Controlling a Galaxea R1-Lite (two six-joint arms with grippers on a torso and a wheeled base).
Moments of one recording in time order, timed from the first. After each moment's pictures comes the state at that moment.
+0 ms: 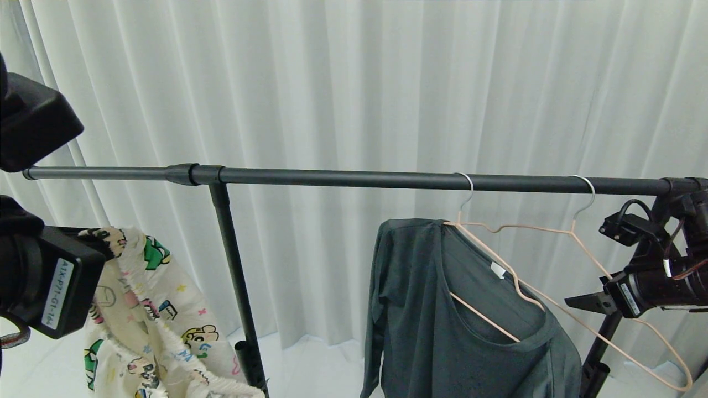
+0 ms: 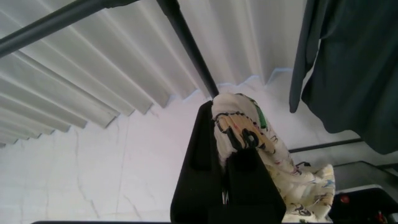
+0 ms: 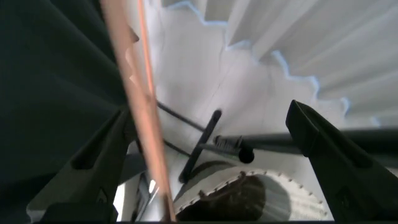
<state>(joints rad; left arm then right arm) -0.77 1.18 -1.25 0.76 0.61 -0.03 -0.04 1.62 -0.86 0.13 0.35 -0.38</state>
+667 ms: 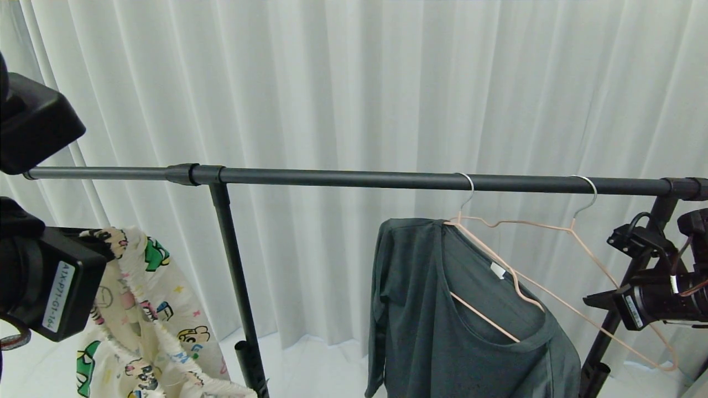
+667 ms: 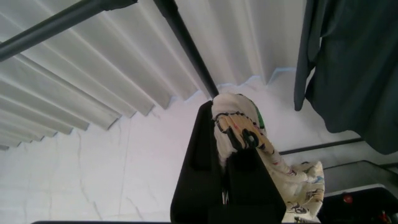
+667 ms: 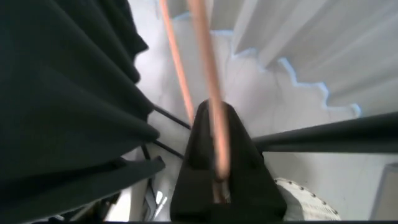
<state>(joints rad) -0.79 1.18 -1.25 0.76 0.63 -0.03 -0.08 1.60 -0.75 0.00 0.41 -0.37</state>
